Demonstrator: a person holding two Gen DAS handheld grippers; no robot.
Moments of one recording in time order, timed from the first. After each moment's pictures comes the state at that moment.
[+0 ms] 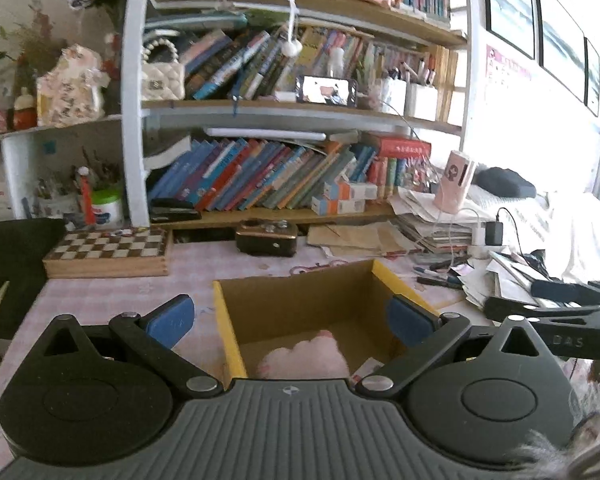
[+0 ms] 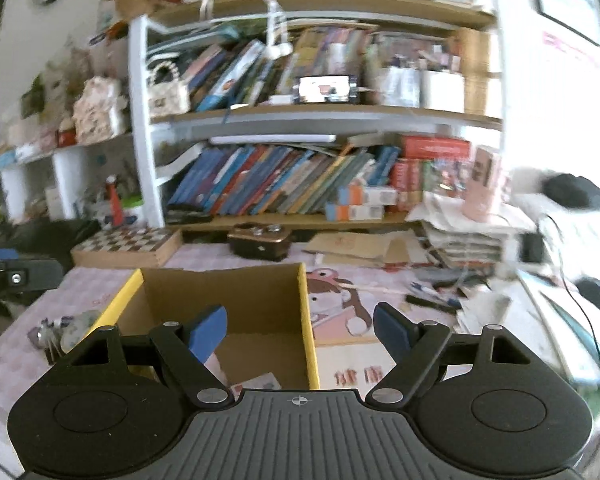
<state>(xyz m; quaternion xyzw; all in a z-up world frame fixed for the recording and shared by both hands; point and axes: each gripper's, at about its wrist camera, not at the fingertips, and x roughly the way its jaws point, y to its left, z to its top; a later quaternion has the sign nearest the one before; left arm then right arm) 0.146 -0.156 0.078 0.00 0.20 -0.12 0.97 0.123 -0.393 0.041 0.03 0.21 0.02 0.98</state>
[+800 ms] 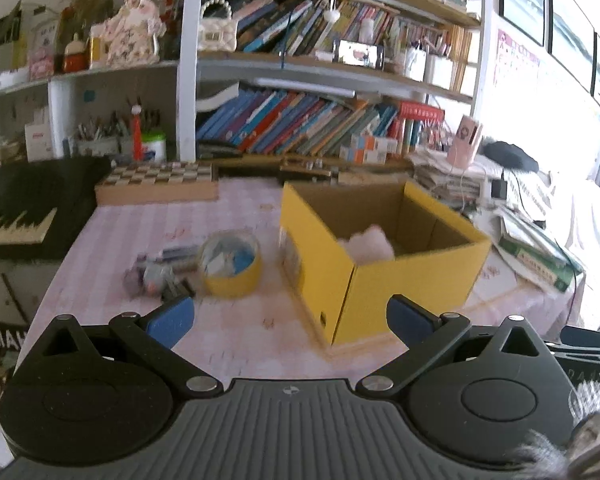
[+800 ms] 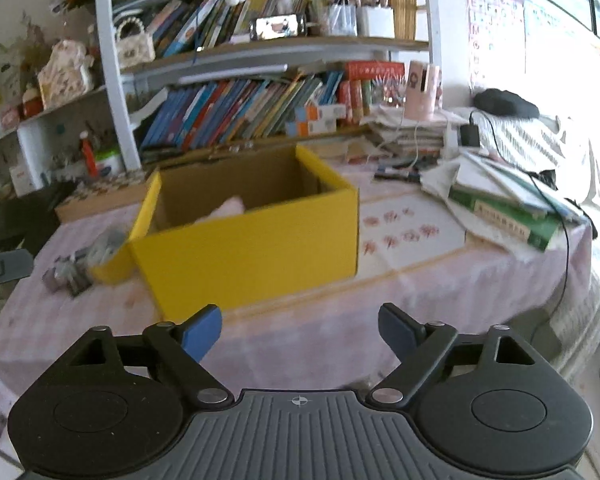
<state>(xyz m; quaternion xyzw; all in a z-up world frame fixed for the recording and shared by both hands) 0.051 -0.048 0.026 -0.01 0.26 -0.12 0.96 -0.002 -0.289 -0.013 0.07 0.30 -0.07 0.95</state>
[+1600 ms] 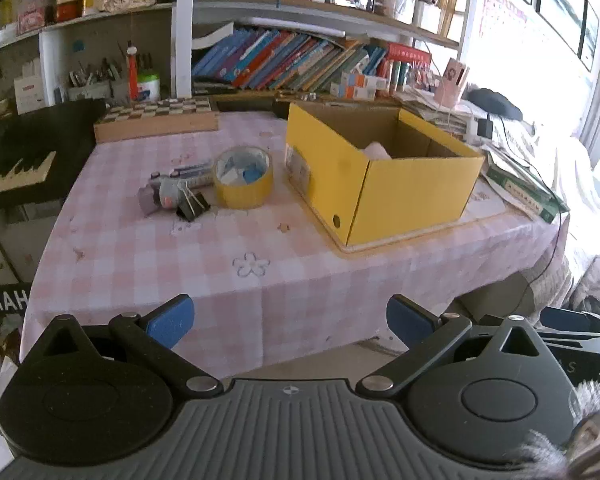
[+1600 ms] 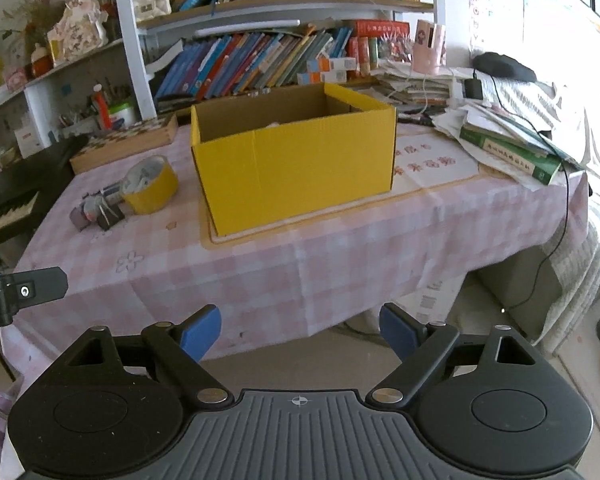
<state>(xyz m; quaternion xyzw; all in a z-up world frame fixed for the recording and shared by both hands) 0.019 -0.004 -0.008 0.01 0.33 -0.15 0.93 -0.037 -0.220 -0.037 0.08 0.35 -0.09 0.93</state>
